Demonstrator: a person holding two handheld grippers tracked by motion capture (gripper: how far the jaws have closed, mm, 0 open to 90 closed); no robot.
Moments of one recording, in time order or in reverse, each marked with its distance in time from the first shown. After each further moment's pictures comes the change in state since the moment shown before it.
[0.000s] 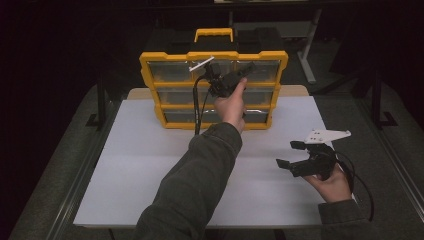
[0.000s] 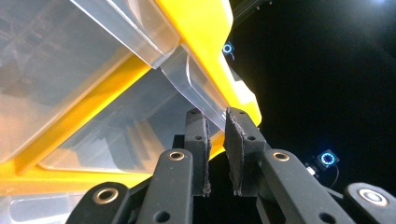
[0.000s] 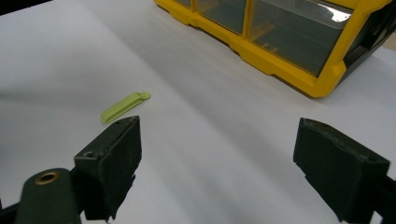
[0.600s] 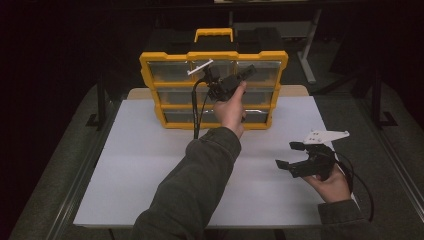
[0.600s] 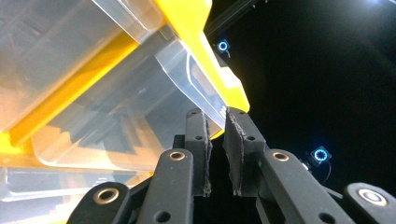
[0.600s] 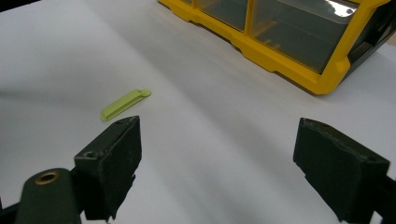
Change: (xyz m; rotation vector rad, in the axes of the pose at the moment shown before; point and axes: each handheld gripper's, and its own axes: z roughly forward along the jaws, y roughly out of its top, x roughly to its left) left arm -0.005 -0.008 -0.011 0.007 -0.029 0.000; right arm 0.000 -0.001 0.003 0.015 0.005 0.002
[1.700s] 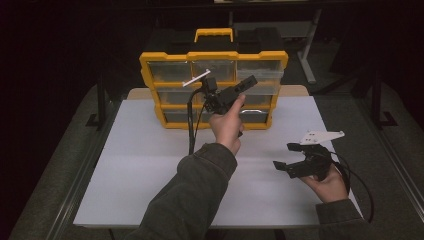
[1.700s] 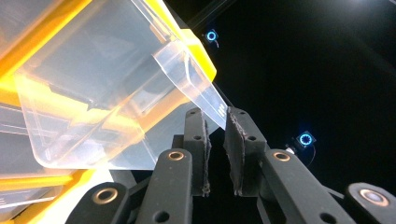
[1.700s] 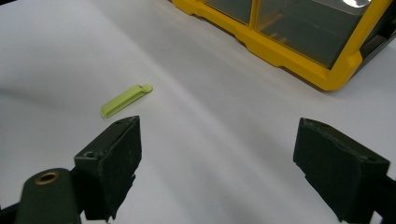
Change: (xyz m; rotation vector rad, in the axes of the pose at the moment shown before) left arm -0.019 -0.018 -0.029 0.032 -0.030 0.006; right arm 0.002 -0.001 0.007 0.021 0.006 0.000
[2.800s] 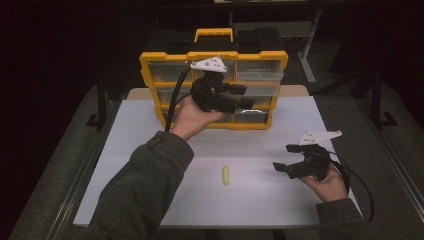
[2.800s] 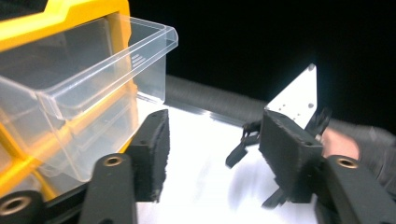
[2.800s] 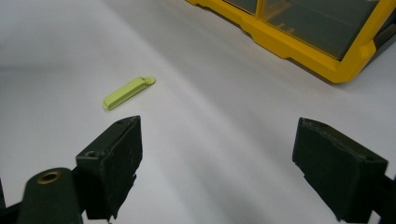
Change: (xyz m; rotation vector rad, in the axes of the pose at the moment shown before) left arm -0.050 0.045 -0.018 0.624 -0.054 0.840; right arm -0.002 -0.002 0.004 0.029 0.024 0.003
